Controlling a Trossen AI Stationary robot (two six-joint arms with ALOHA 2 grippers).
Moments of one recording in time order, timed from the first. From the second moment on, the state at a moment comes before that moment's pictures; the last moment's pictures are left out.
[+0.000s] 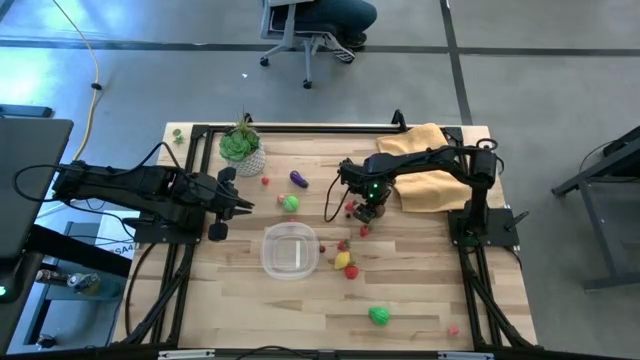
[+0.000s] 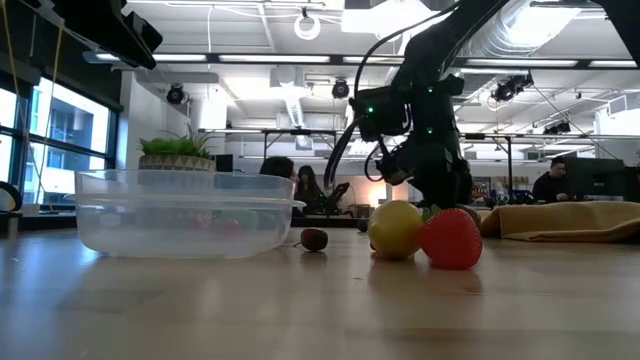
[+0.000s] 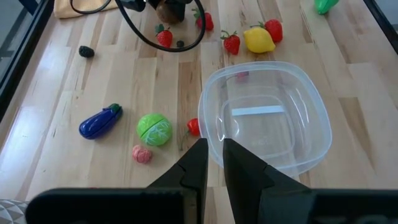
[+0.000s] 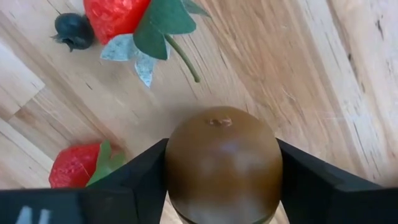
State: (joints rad) left arm -0.01 0.72 0.75 -0.76 -0.12 -0.01; right arm -0.27 1.90 1.19 -0.93 -0.16 0.31
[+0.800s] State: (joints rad) left arm -0.01 0.72 0.75 -0.76 -0.12 0.00; right arm -0.26 1.50 1.19 -0.78 -0.17 0.30
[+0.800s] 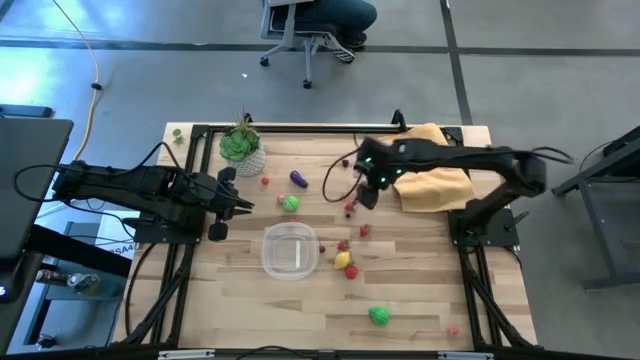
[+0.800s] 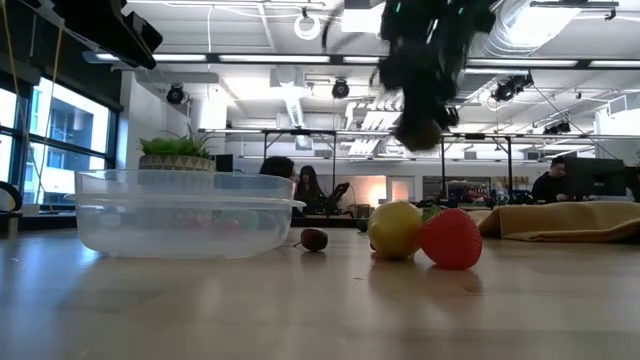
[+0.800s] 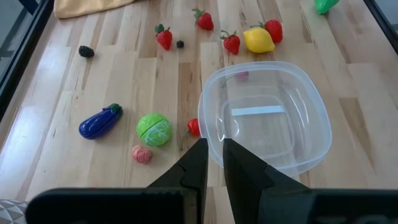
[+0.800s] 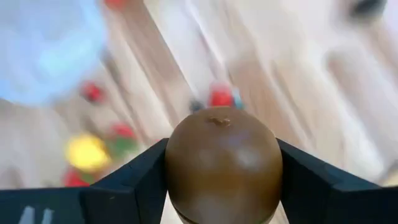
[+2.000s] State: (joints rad) left arm -0.01 0.72 0.75 -0.76 -0.12 0.00; right arm 0.07 2.05 1.65 -0.42 -0.24 -0.03
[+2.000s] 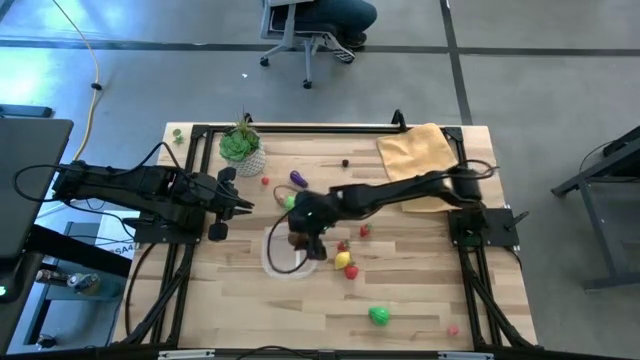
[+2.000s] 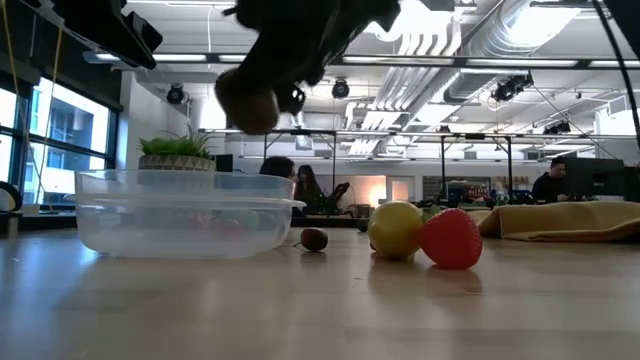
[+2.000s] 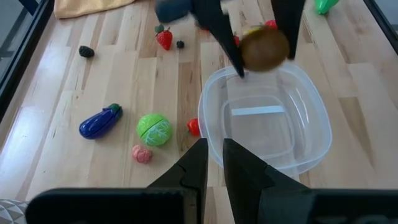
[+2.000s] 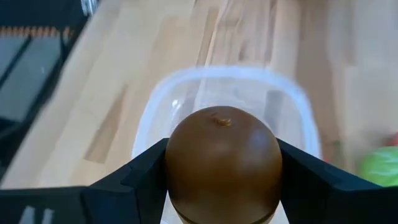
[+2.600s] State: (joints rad) left arm -0.01 0.72 0.75 -0.76 -0.12 0.00; right arm 0.06 2.17 1.69 -0.61 -0.21 -0.04
